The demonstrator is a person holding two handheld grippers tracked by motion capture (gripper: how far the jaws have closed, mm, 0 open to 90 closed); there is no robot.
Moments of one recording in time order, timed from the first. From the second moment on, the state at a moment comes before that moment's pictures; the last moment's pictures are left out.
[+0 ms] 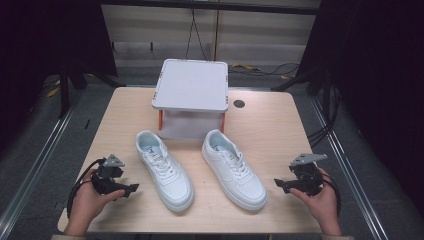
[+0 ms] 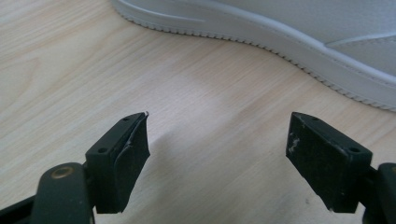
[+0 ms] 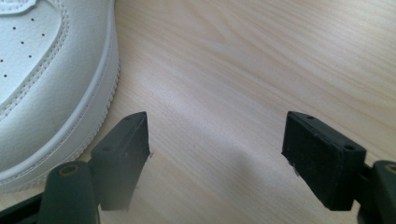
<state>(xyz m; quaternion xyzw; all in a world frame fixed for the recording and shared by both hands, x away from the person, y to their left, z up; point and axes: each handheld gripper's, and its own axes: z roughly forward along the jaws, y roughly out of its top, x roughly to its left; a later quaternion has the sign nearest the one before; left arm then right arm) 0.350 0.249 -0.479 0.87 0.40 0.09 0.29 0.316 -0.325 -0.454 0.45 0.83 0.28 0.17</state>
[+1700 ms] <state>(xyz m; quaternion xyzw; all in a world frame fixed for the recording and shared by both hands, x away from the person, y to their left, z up) 0.416 0.177 -0.396 0.97 0.18 0.04 0.13 0.316 -0.328 -0.454 0.45 0.84 0.28 0.15</state>
